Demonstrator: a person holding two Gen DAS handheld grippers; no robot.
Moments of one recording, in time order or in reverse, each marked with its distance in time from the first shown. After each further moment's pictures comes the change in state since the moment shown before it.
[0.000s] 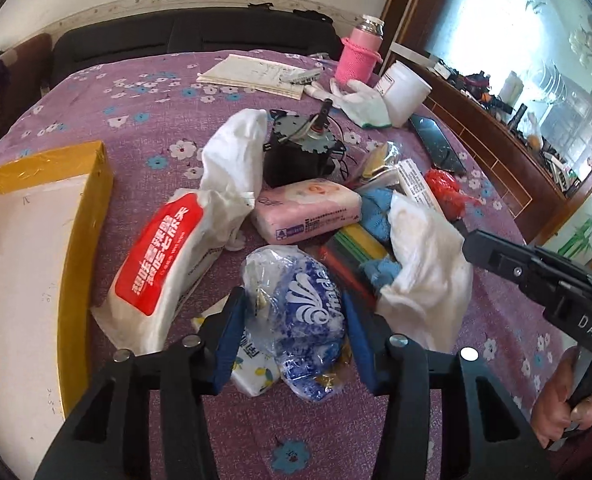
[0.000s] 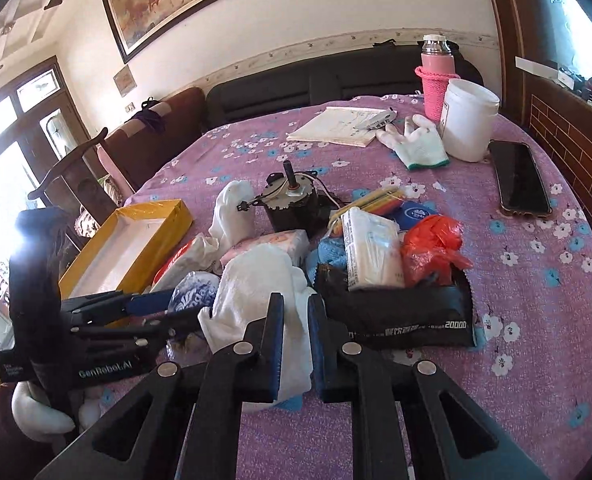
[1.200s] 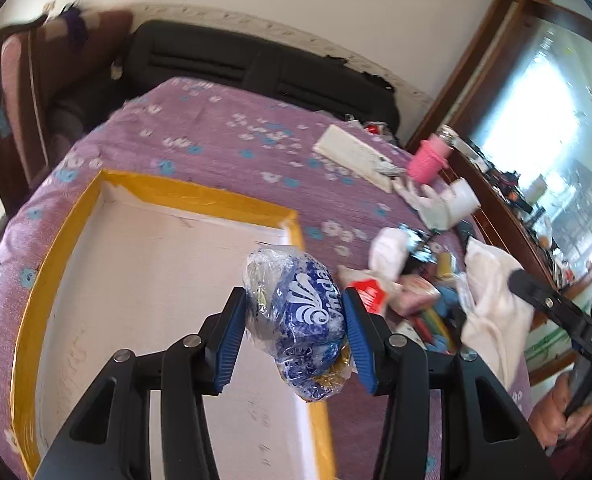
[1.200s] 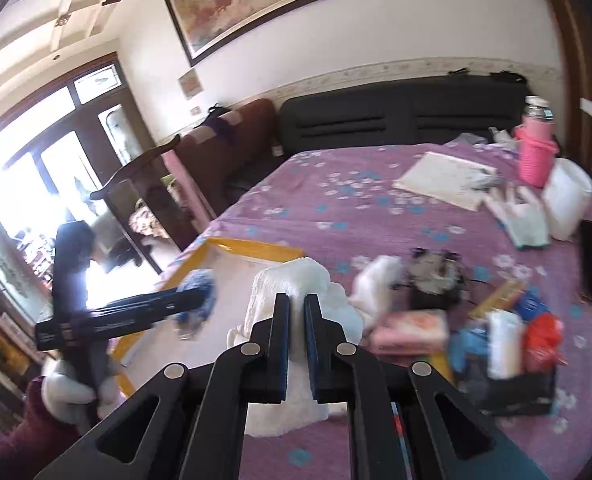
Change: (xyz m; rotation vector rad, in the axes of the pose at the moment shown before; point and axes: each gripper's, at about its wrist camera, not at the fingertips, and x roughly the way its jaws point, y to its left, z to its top) left arm -0.105 0.159 0.022 -0.277 -0.140 0.021; right arm 0.001 0.118 0.064 -0.109 -0.045 0.211
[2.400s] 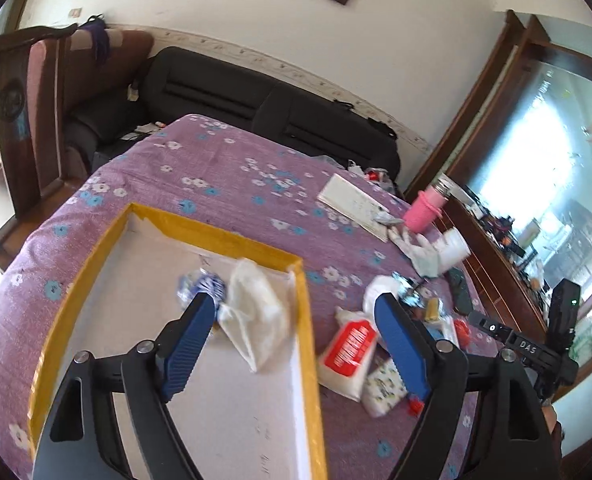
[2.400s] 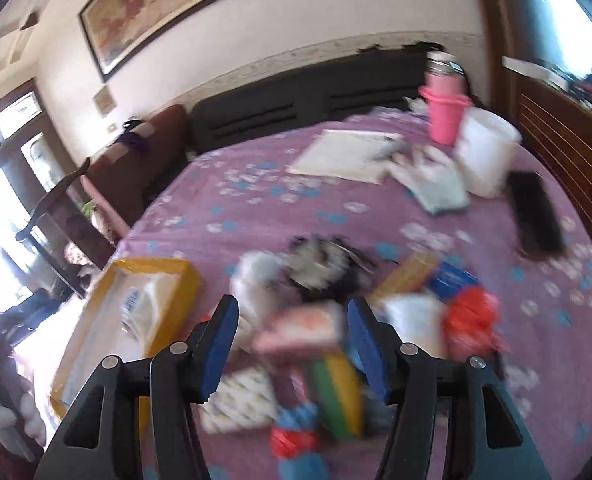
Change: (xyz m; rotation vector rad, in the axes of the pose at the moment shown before) left arm -0.052 -0.005 -0.005 -0.022 -0.170 -0.028; right arm -0.003 -0.093 -0.011 0.198 0.019 -0.283
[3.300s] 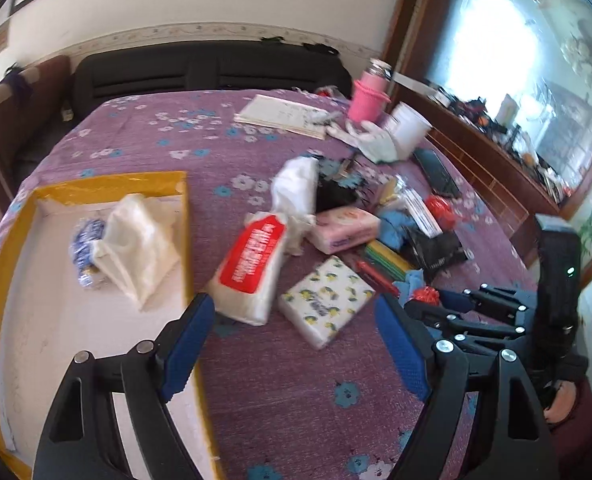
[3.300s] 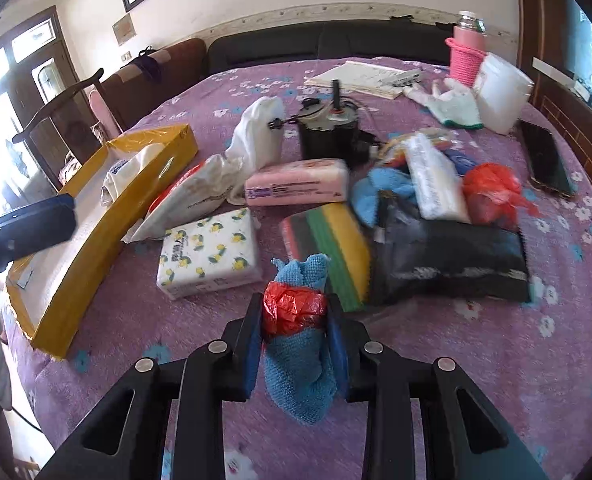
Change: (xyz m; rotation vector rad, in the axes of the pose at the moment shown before) left arm 0.062 -0.110 -0.081 0.343 0.214 -0.016; right arm 0.017 0.000 -0.103 -0.179 0.145 -0.017
